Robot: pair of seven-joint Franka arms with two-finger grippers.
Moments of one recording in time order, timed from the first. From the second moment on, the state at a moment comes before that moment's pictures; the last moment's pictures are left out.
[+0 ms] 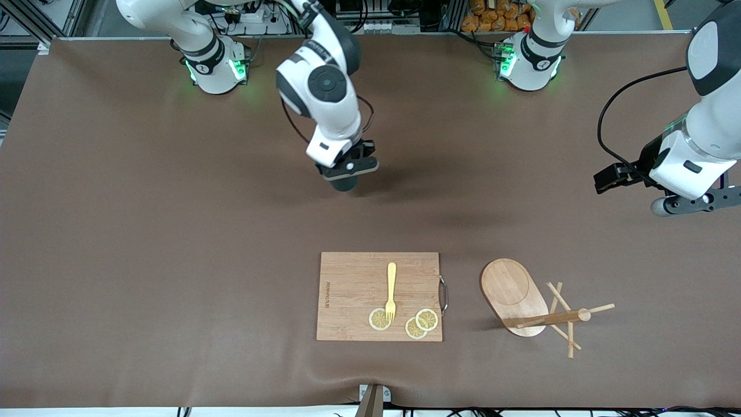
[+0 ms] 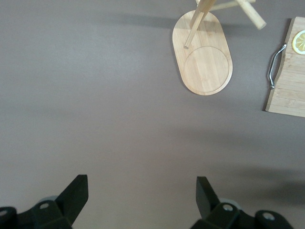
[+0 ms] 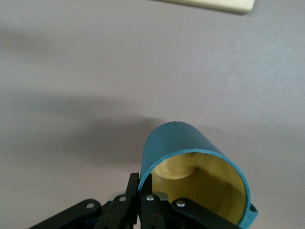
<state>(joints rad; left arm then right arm) -0.01 0.12 -0.10 -1.58 0.04 1.65 -0.25 0.84 0.38 0.01 -1.81 0.10 2.19 0.64</state>
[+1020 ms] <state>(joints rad) 0.00 0.12 -0.10 -1.59 0.04 1.70 -0.25 0.96 0.54 0.01 -1.70 0.10 2.19 0.84</state>
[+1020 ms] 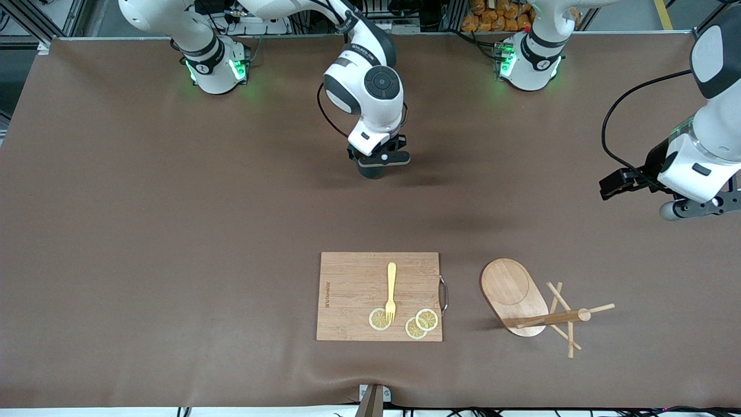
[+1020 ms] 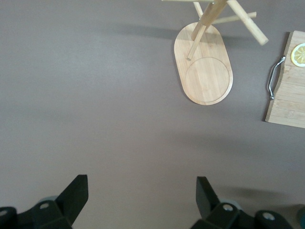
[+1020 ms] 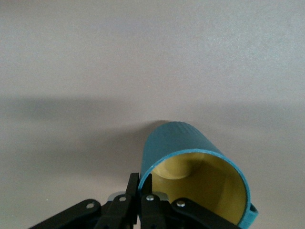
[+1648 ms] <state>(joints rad) -0.01 0.12 -0.10 -1.61 0.04 1.70 -0.25 0.96 0.57 0.01 -1.69 0.09 2.24 0.84</state>
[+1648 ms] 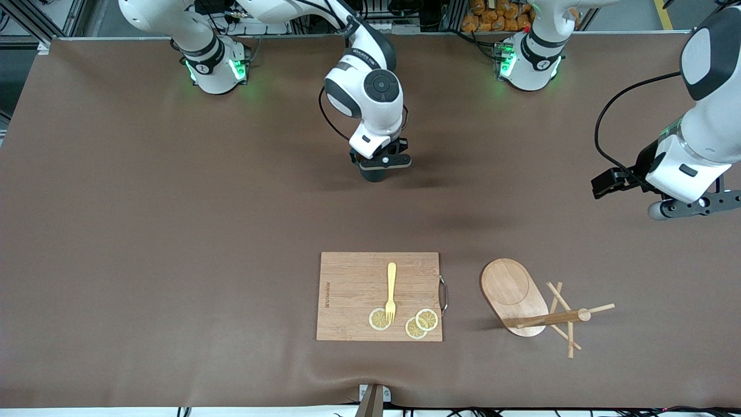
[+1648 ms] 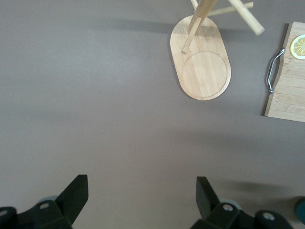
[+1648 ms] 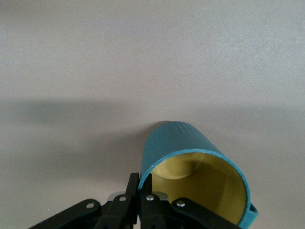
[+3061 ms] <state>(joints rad) -0.03 0.12 -0.12 -1.63 0.04 1.70 -0.27 0.87 0.44 -0.01 -1.63 0.02 2.09 0.79</state>
